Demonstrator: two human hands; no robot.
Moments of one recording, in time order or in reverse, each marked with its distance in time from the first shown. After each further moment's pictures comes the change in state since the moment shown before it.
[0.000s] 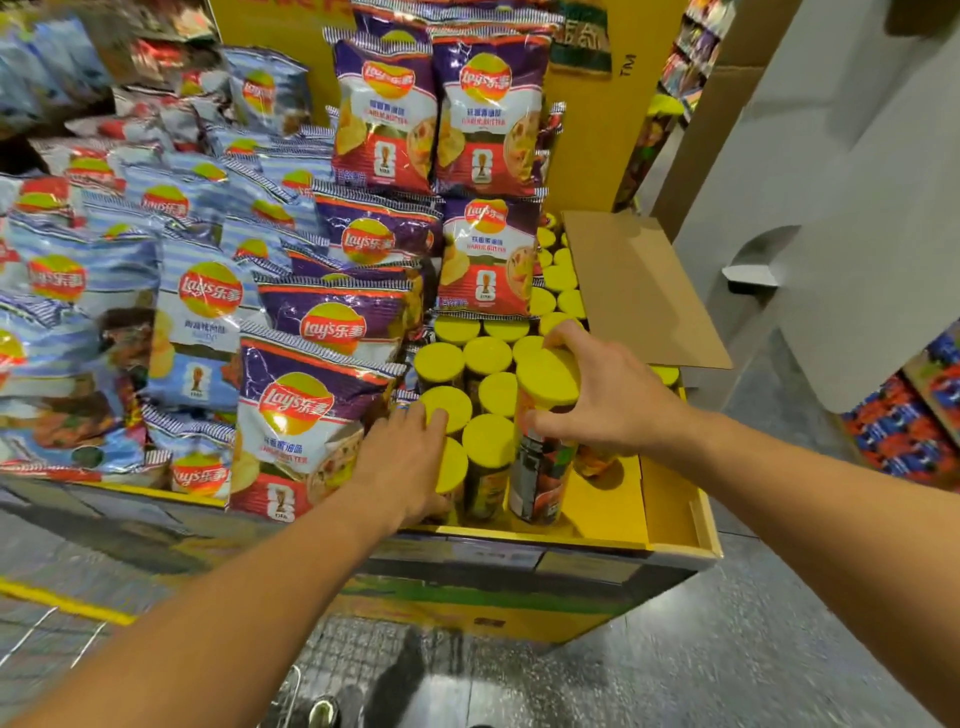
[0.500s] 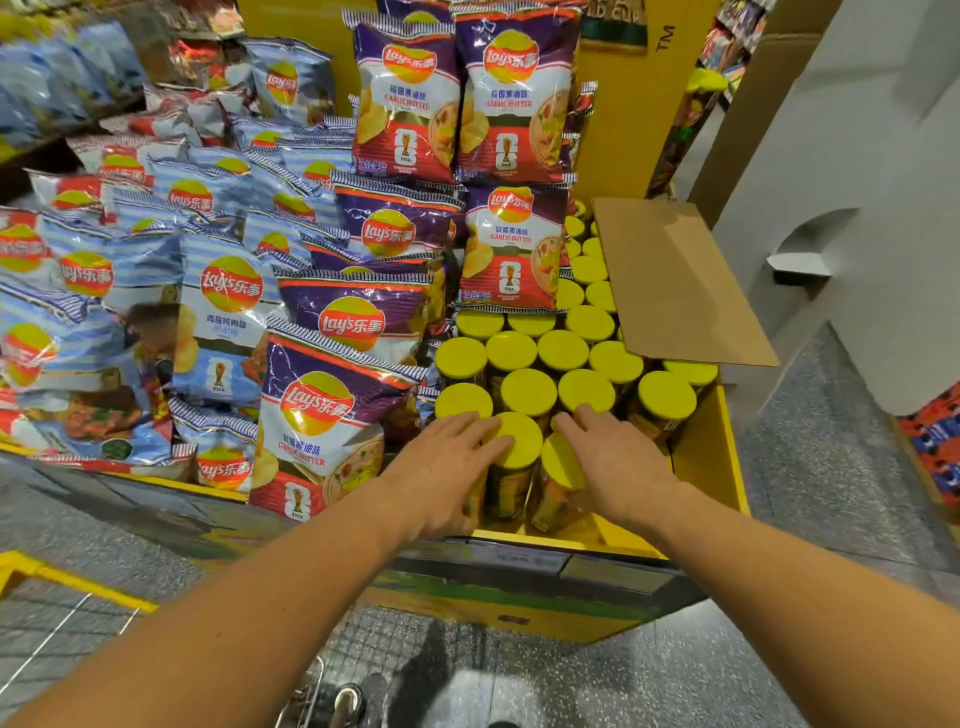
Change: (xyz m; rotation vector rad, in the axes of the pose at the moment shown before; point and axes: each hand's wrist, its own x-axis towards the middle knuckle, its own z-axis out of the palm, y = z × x) left_hand 0.009 0.004 0.007 0.104 -0.050 0.355; right_hand -0.009 0.043 0.088 -0.566 -0.228 -0.017
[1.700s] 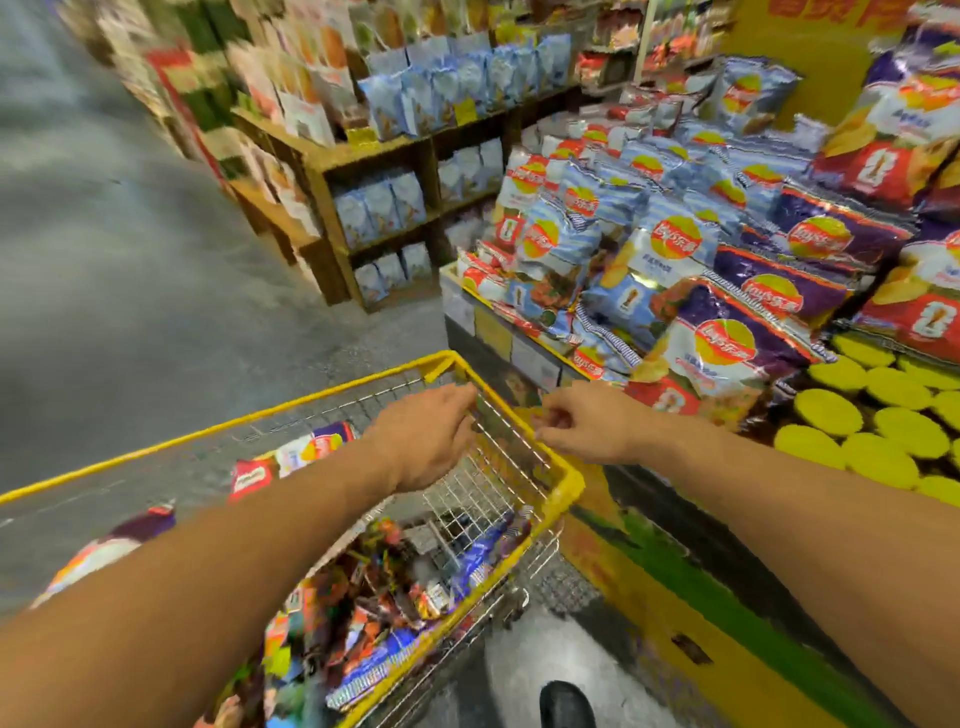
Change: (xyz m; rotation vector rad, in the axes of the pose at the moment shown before) left_hand -0.406 -0.036 0.047 -0.388 0.258 -0.831; right_hand -0.024 -0.355 -0.094 0.312 -0.198 -0.745
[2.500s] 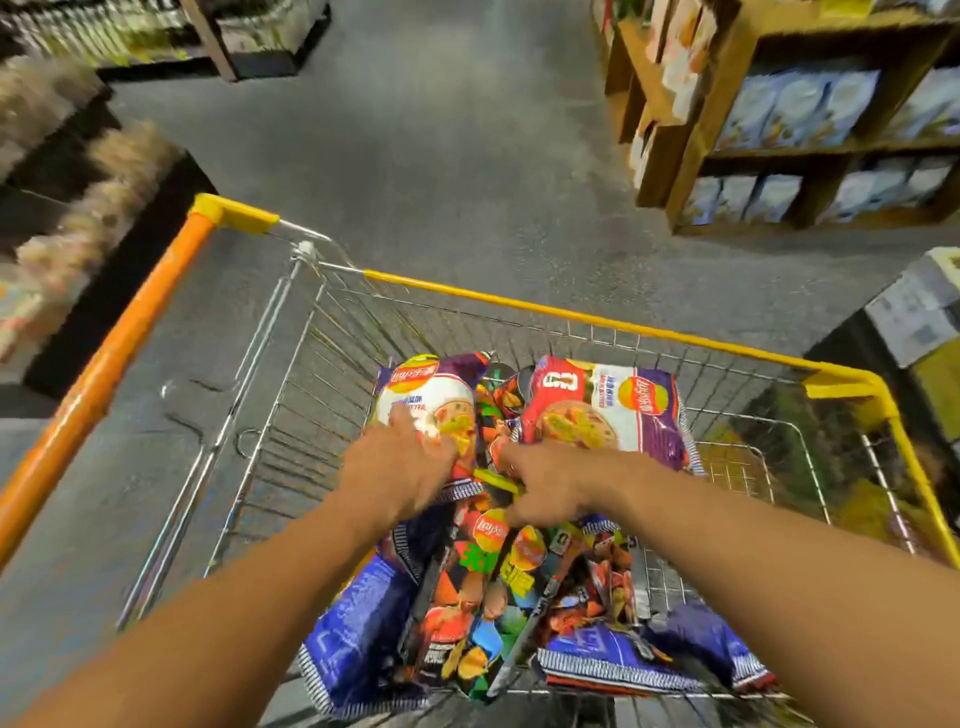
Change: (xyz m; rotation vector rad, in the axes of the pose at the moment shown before) left_hand -0.274 -0.184 0.072 -0.164 -0.011 -1.441; right_hand 0.160 -0.286 0.216 -0.346 -0.781 -0.581
